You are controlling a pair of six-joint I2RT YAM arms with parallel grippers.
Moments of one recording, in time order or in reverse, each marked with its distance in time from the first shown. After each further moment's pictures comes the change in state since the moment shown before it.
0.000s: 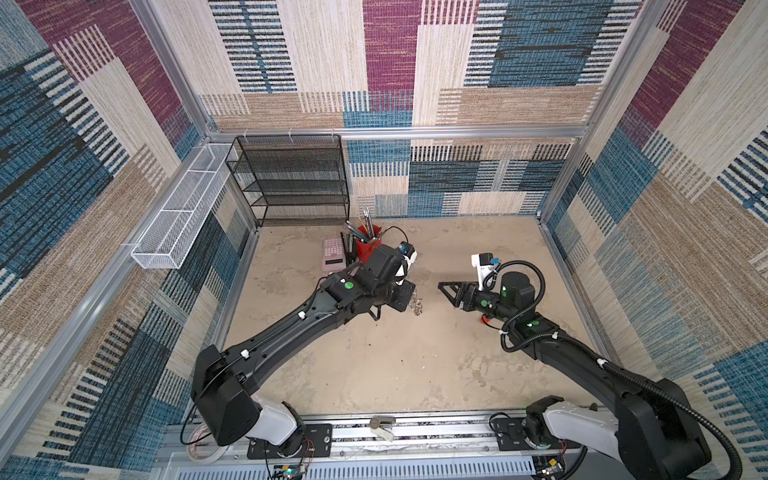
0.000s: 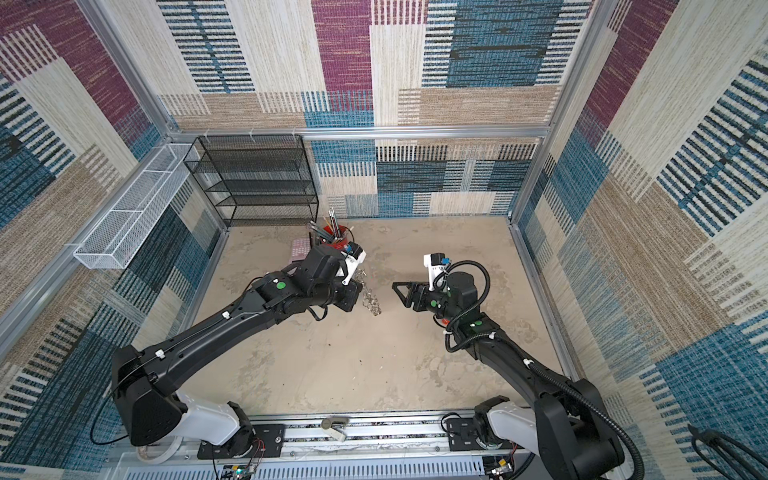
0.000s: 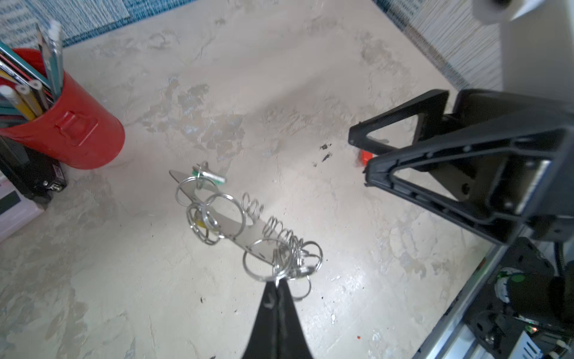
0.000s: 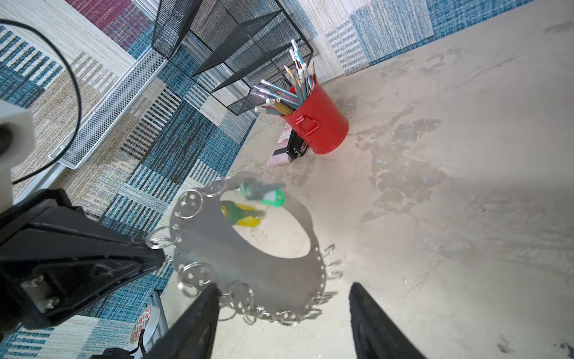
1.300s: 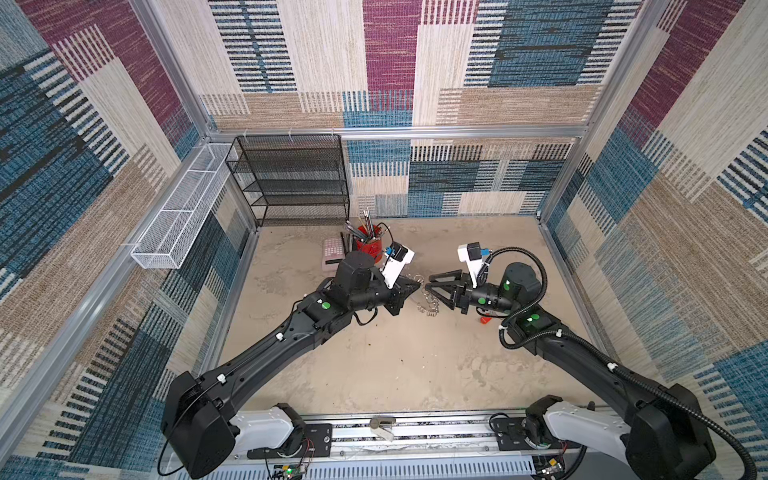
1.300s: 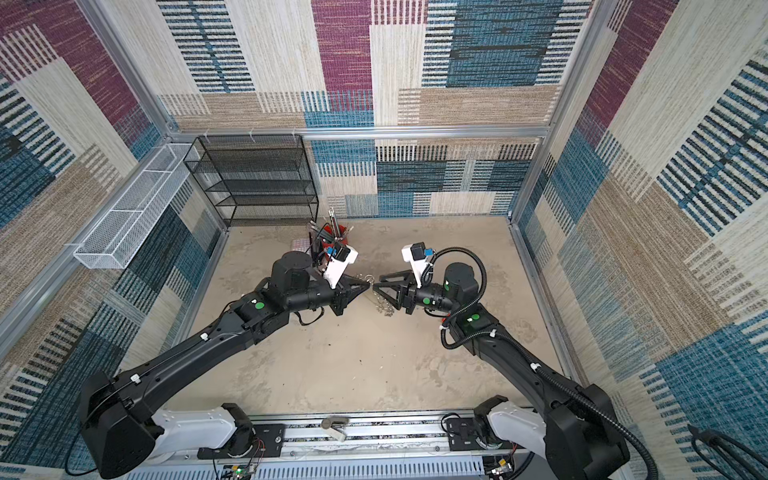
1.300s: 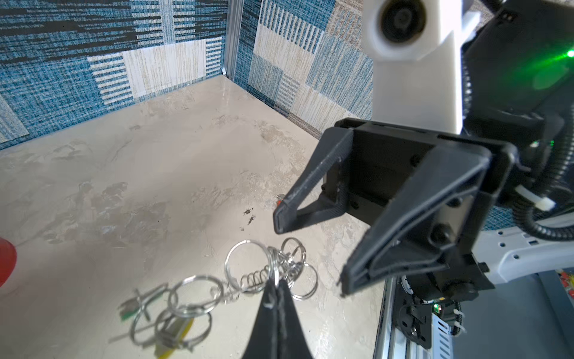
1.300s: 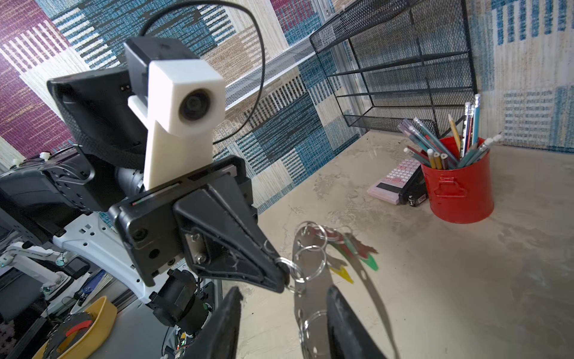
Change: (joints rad) left arm 0.086 -0.167 -0.250 0.426 0.389 0.083; right arm 0.090 -0.023 0.128 0.090 -0.288 -0.165
